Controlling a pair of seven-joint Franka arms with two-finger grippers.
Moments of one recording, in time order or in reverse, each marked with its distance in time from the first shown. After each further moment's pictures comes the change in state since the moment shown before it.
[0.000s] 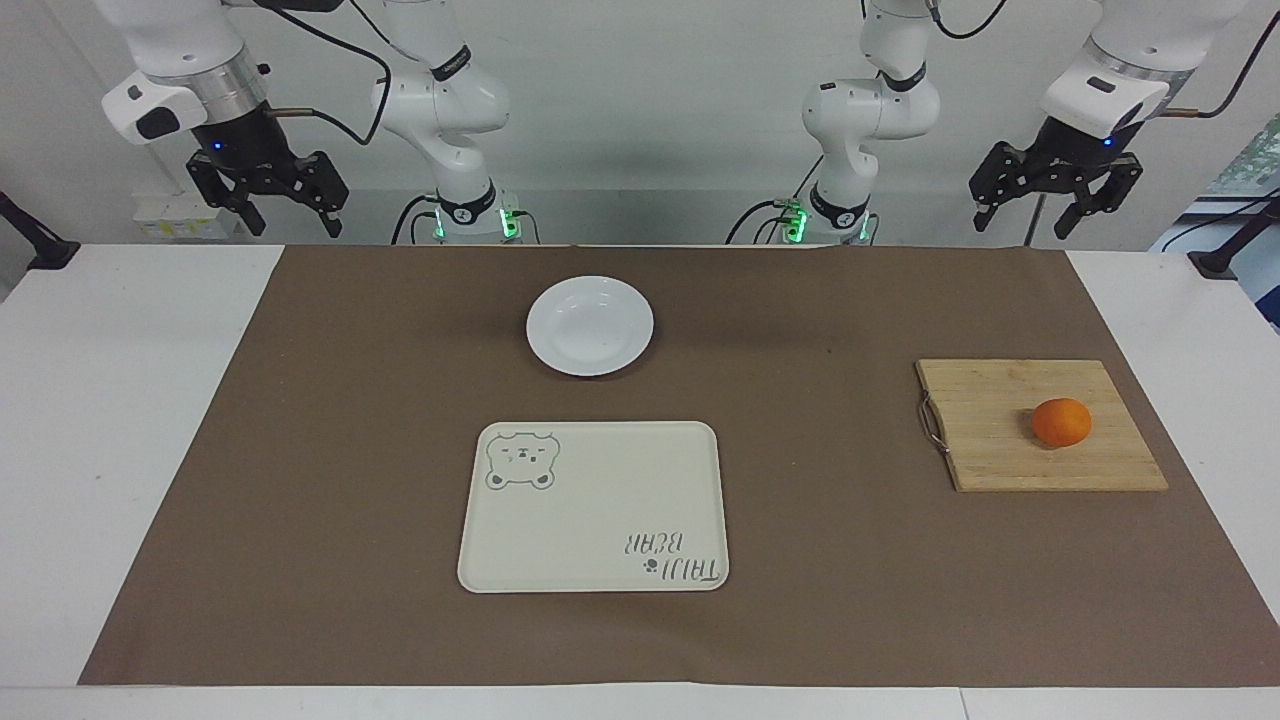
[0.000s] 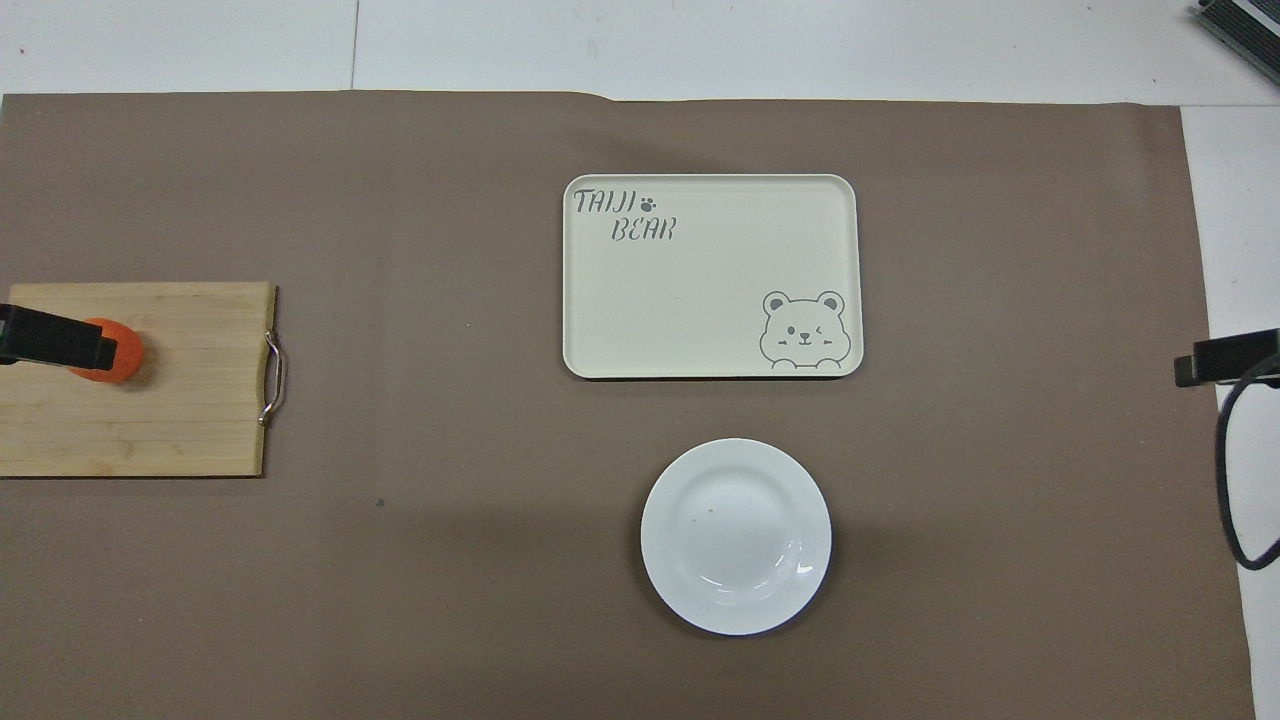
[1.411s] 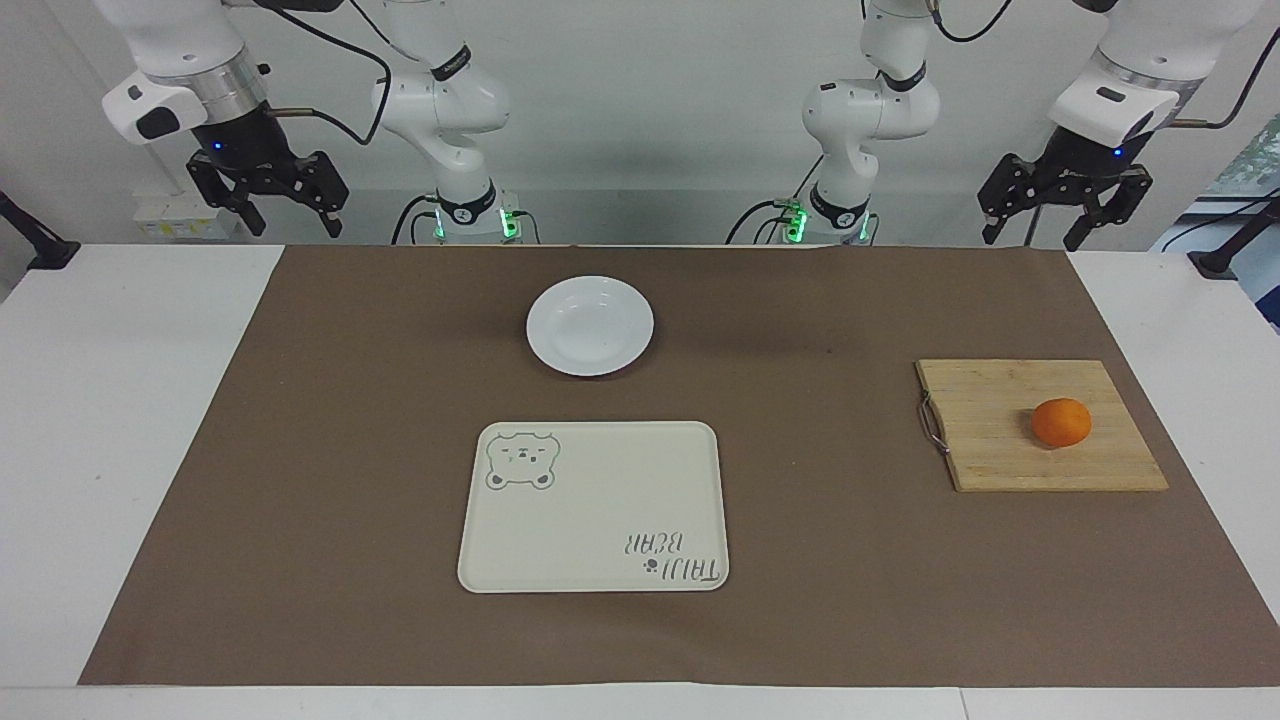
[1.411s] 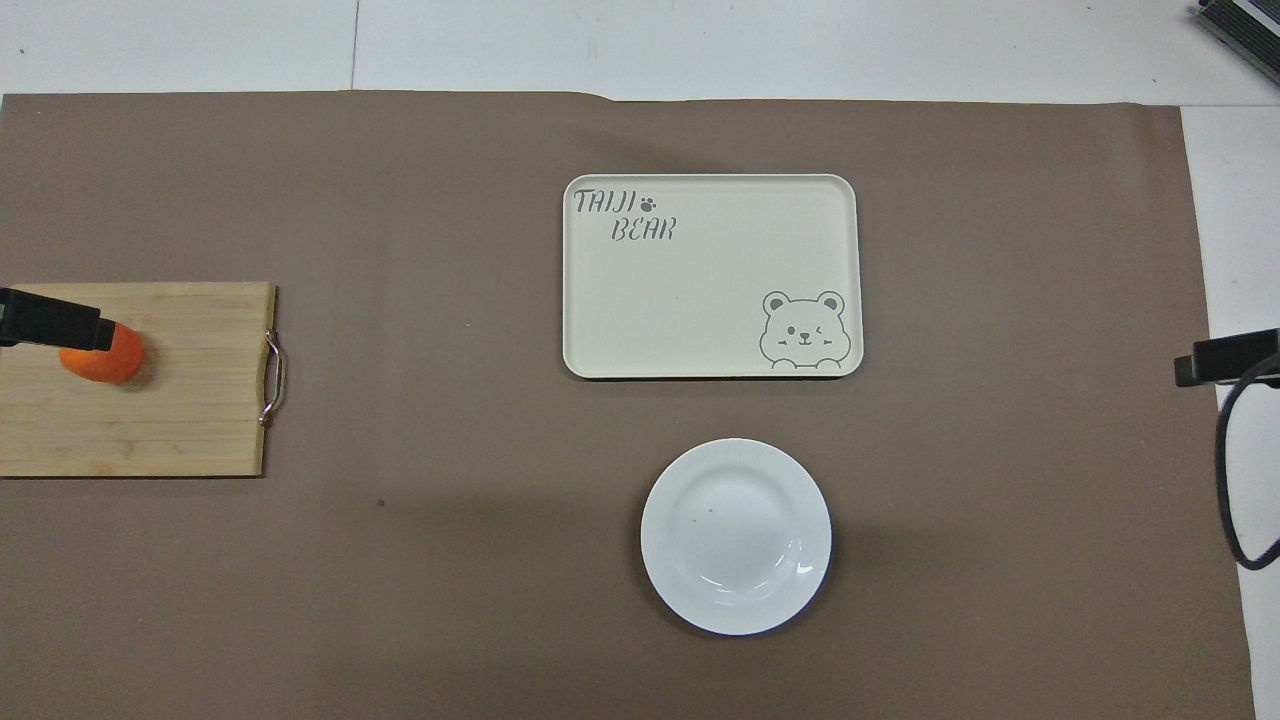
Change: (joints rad) left arm 0.016 0.000 0.003 -0.044 0.001 0.086 0.023; right arm 0.000 0.000 0.000 0.000 0.000 0.000 0.000
